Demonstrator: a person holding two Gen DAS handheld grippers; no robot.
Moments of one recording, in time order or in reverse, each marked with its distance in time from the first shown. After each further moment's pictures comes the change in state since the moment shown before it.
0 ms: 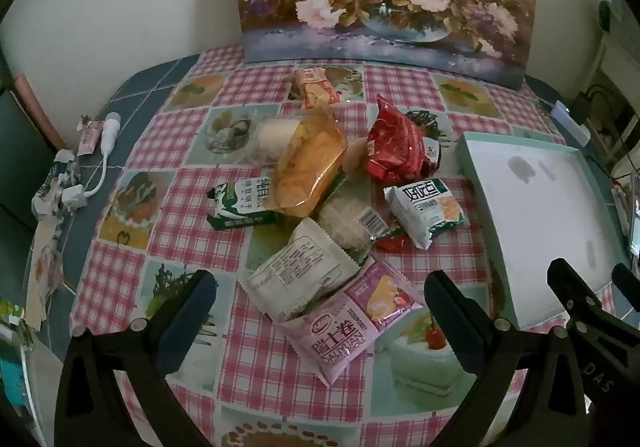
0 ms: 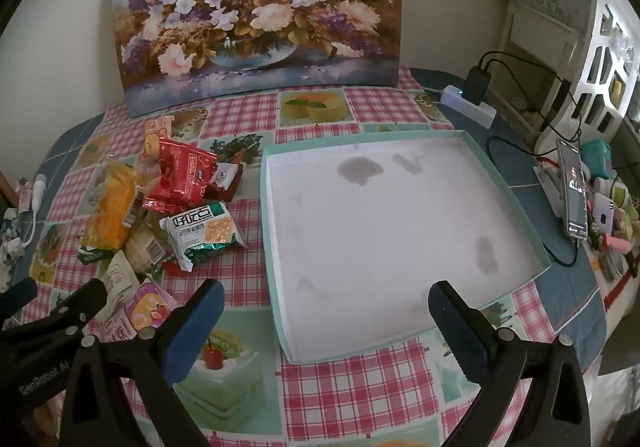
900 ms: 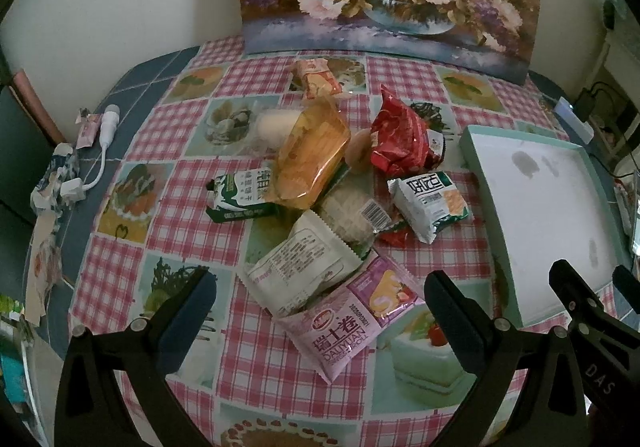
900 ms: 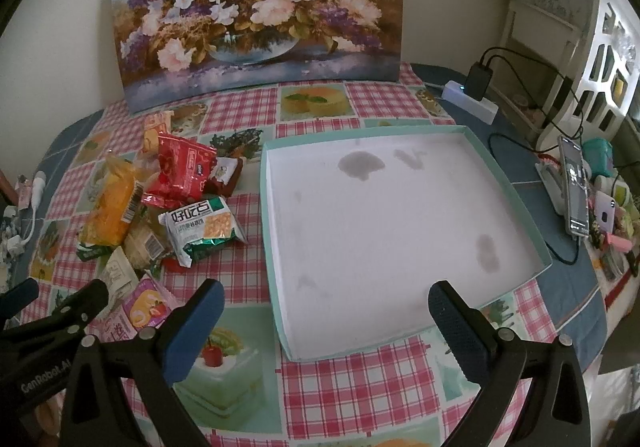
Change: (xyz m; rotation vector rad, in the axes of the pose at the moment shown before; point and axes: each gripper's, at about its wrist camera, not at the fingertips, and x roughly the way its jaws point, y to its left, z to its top) left arm 0.005 0.001 -0.002 0.000 0.024 0.015; right arm 0.004 0.000 0.000 0.004 0.016 0.007
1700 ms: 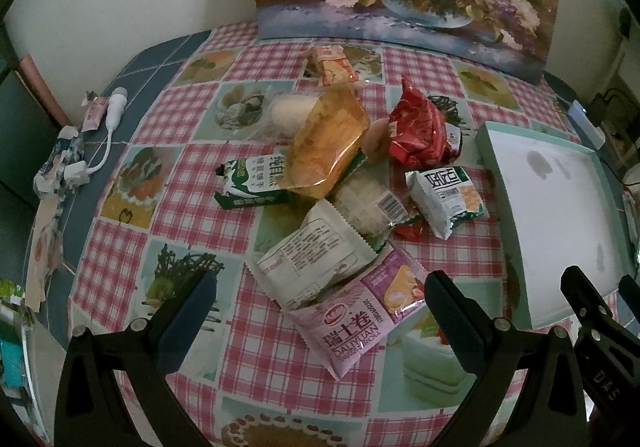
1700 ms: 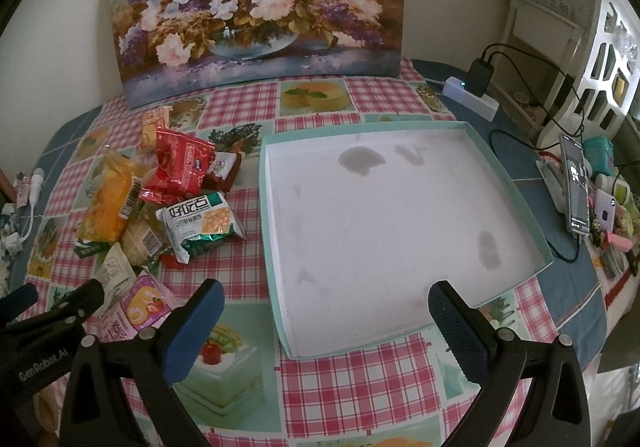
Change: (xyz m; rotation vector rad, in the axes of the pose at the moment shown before) left arm 0.009 0.009 0.000 -0.041 0.041 0.021; right arm 0.002 0.001 -0.001 -0.001 0.010 -0.003
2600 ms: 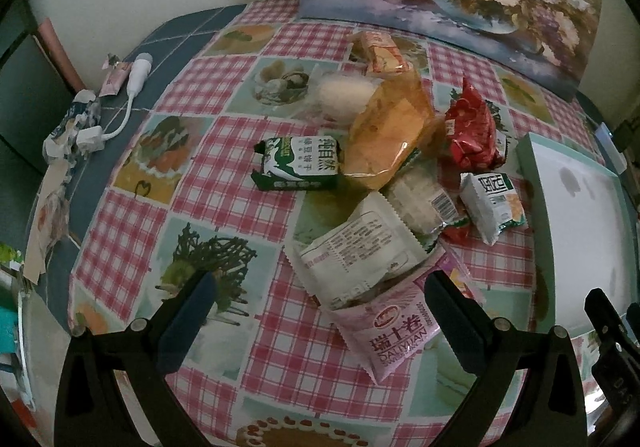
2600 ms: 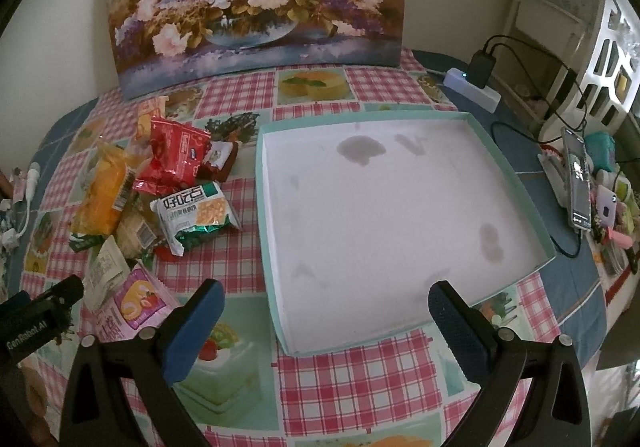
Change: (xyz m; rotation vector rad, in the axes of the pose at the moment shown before) left arm 0.017 0.034 -0.002 -0.100 0.049 0.032; right arm 0.010 0.002 -0.001 -0.006 0.051 -0.009
